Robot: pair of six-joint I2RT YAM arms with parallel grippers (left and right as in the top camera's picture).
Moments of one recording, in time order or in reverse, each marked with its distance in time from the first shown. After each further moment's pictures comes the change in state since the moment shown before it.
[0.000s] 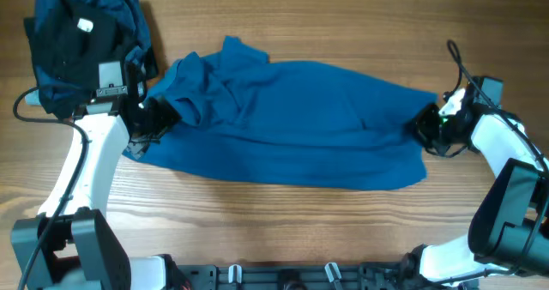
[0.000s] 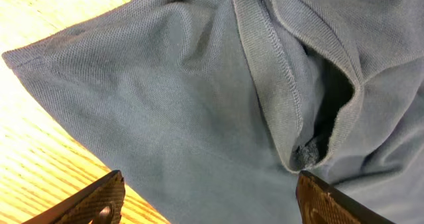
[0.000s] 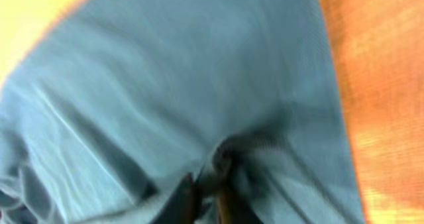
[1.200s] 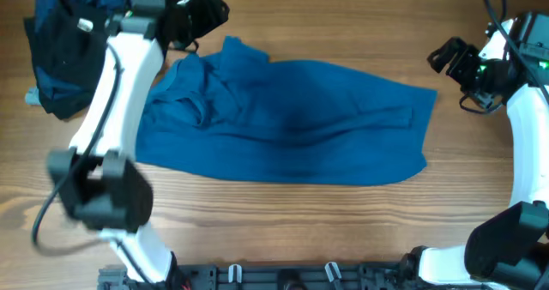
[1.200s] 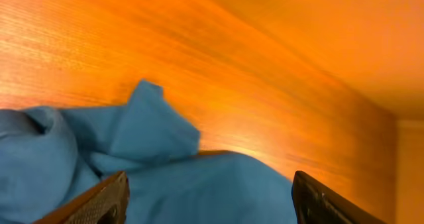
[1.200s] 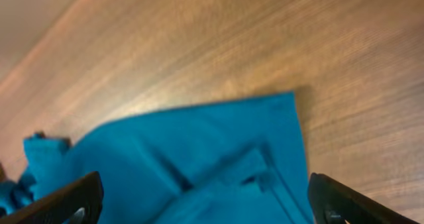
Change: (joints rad) left arm -0.235 0.387 0.753 0.079 0.200 0.035; right arm 0.034 -0.096 0.478 -0.329 0.166 -0.118
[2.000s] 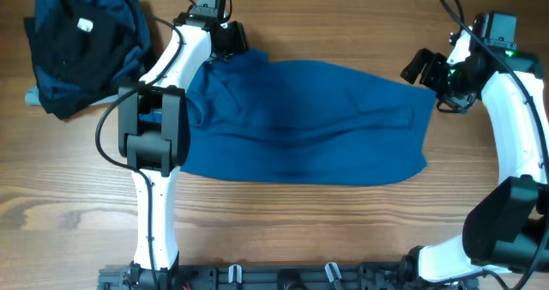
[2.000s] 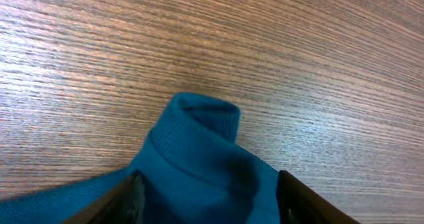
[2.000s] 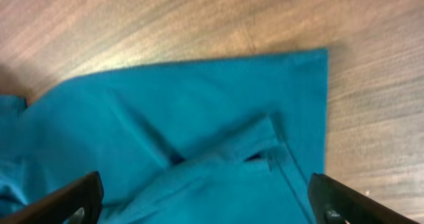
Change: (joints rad) left arm -0.078 0.477 0.159 0.086 -0.149 0.126; right arm 0.103 0.091 0.000 -0.056 0.051 -0.032
